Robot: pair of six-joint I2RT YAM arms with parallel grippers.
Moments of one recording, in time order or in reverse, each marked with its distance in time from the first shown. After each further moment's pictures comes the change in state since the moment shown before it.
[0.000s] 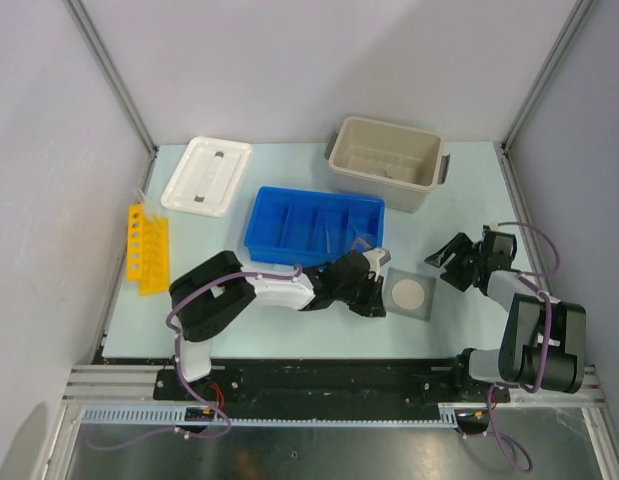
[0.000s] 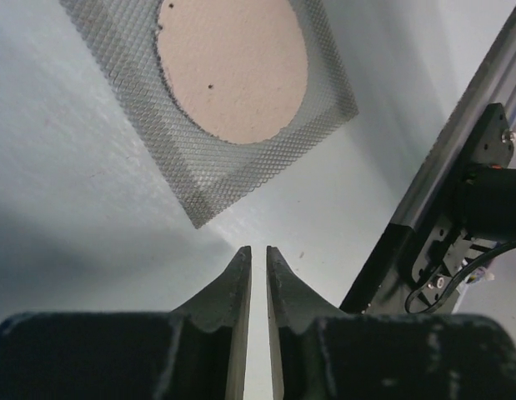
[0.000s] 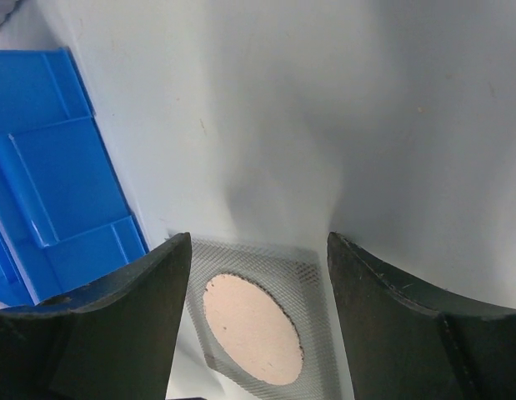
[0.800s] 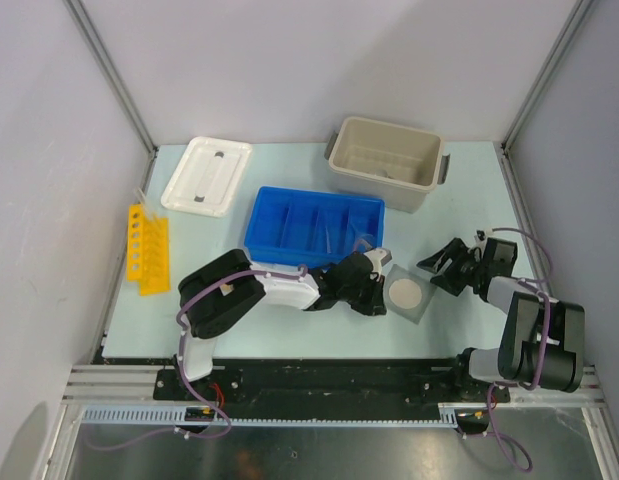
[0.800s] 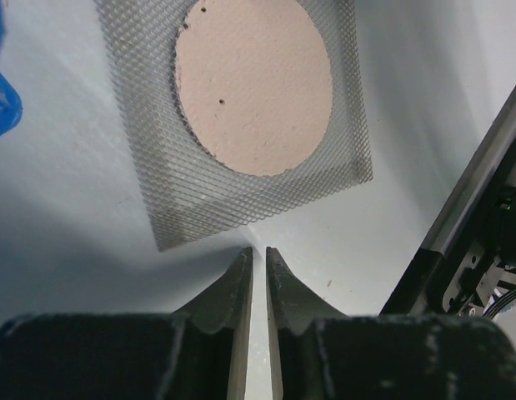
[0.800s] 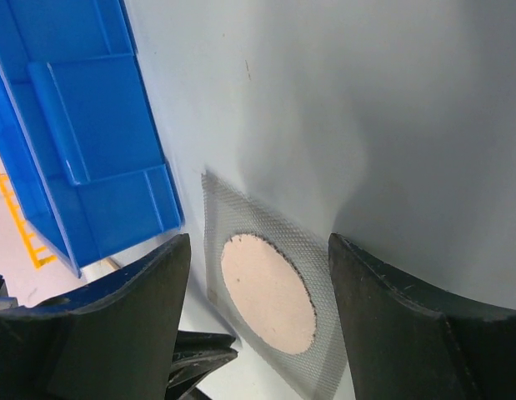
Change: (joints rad) left arm -0.001 0.067 0.024 0.022 -0.055 0.011; right arm -0.026 0.011 -0.069 0.105 -0.212 -0.011
